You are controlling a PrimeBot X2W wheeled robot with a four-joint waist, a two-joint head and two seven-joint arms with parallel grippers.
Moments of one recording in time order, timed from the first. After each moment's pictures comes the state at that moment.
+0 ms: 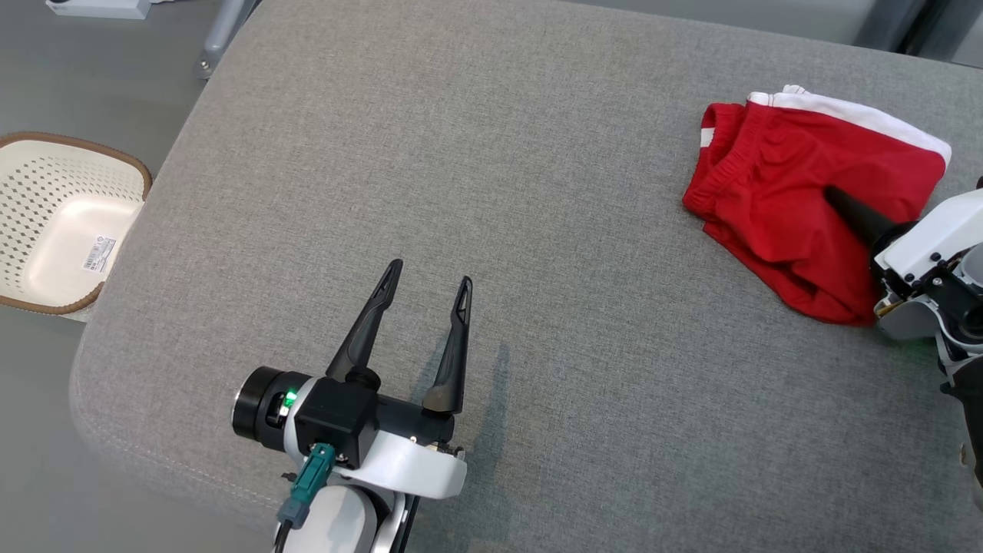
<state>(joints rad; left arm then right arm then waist) -0.21 0.05 -0.43 0.06 -0.18 0.15 -0.26 -0.75 -0.27 0.06 0.82 1.04 0.13 0.43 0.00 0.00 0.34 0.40</state>
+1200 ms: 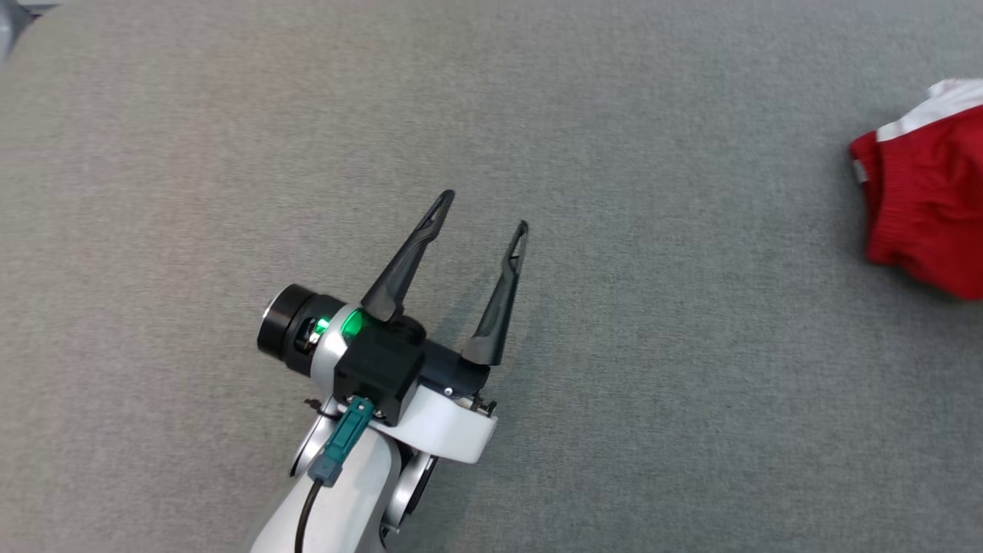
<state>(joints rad) -0.36 0.05 -0.48 0.06 -0.12 0.10 -0.26 -0.67 -1.05 0.66 0.21 0.71 0.13 0.28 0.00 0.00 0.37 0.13</state>
